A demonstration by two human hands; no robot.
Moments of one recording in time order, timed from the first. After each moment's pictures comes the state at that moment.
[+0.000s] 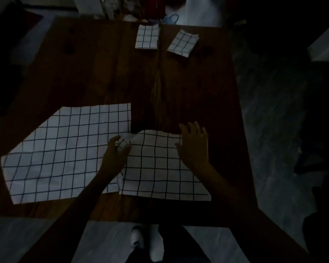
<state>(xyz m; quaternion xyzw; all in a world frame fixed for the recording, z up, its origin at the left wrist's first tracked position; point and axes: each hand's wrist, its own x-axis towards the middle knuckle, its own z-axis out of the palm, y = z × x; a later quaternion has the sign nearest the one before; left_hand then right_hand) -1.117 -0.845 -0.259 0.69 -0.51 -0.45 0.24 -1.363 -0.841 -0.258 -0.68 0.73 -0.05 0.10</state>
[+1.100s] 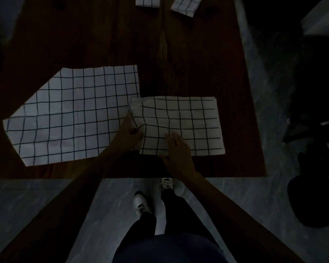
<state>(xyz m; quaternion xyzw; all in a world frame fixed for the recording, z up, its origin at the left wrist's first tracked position) -1.079 -0.791 -0.277 0.59 -0.54 -0.56 0.20 -1.252 -0.698 -0.318 -0.66 0.71 -0.07 0.25</state>
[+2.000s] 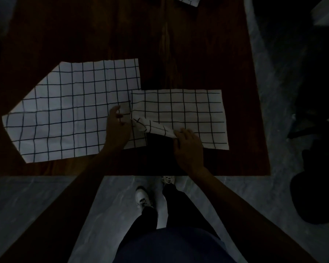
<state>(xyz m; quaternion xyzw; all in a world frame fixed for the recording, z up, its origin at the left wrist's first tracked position) -1.069 -0.802 -0.289 0.68 -0.48 -0.46 0.31 -1.269 -0.711 -0.319 -0.62 0.75 -0.14 0.18</state>
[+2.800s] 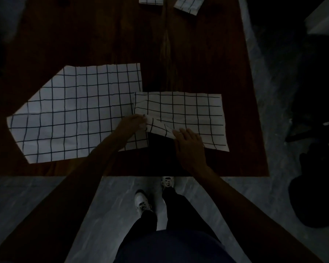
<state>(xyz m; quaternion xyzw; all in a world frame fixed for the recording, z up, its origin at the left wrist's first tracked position) -1.088 -0.817 -0.259 0.63 -0.43 -0.62 0.18 -1.275 -0.712 -0.307 -0.67 0.72 -0.09 0.15</state>
